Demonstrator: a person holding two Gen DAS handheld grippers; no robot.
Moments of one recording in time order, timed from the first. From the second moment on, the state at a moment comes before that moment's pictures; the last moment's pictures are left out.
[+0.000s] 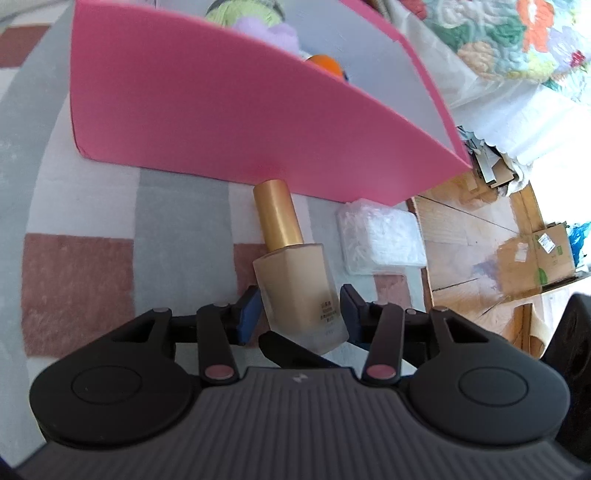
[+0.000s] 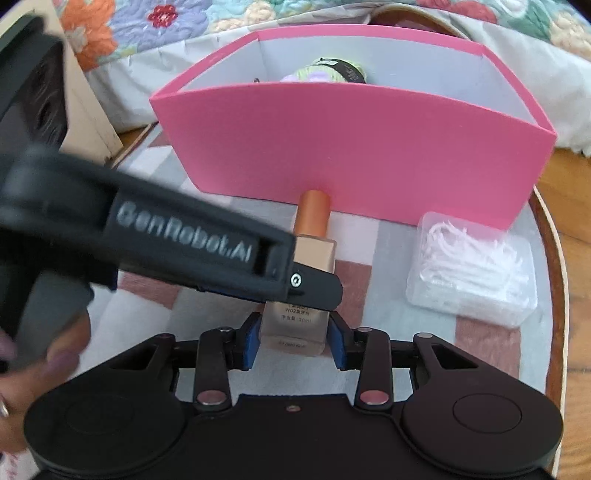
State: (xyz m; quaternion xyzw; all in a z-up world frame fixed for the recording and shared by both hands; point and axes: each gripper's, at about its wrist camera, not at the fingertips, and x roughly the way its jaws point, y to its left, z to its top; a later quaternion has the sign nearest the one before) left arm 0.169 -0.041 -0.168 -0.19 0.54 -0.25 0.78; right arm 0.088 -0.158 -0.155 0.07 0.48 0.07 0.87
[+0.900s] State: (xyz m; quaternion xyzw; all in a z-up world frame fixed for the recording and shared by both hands) left arm 0.151 -0.062 0.039 -0.09 0.44 -0.30 0.84; right arm 0.050 -0.175 0.014 0.06 0.33 0.09 0.94
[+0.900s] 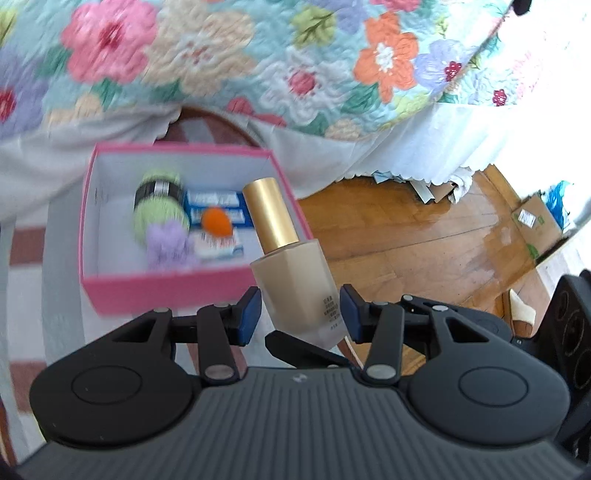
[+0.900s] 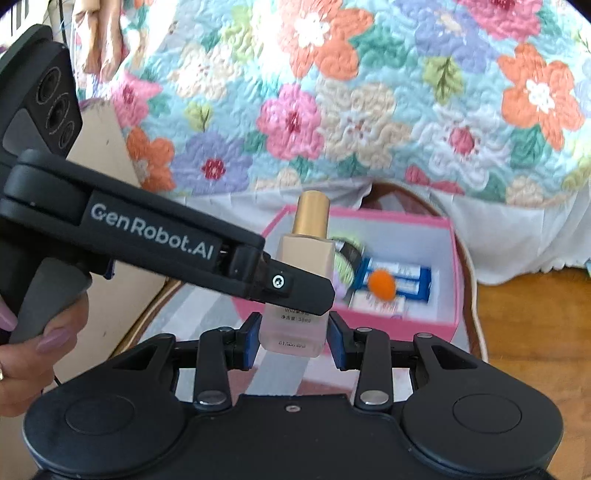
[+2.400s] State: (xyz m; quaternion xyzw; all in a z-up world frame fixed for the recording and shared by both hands) left arm 0.301 -0.078 -0.062 -0.08 0.50 -0.22 0.83; right arm 0.200 -0.213 -0.083 0.05 0.42 0.06 0.90
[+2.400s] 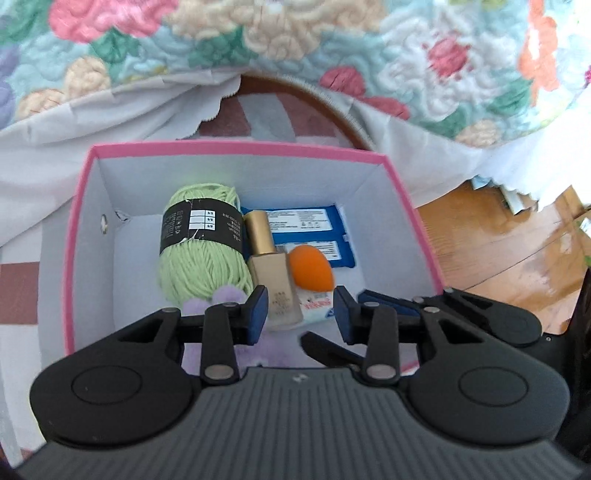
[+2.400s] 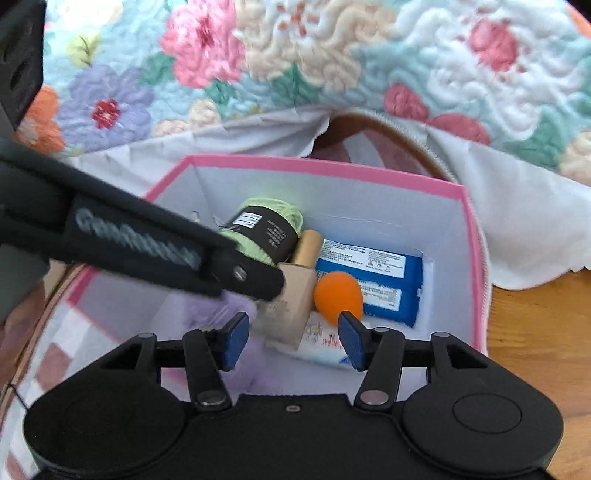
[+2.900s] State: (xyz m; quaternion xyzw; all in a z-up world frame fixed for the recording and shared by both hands) left arm 0.209 -0.027 0.011 -0.06 0.48 -0.22 0.85; right arm 0.121 -0.232 0.008 0.08 0.42 0.11 0.90
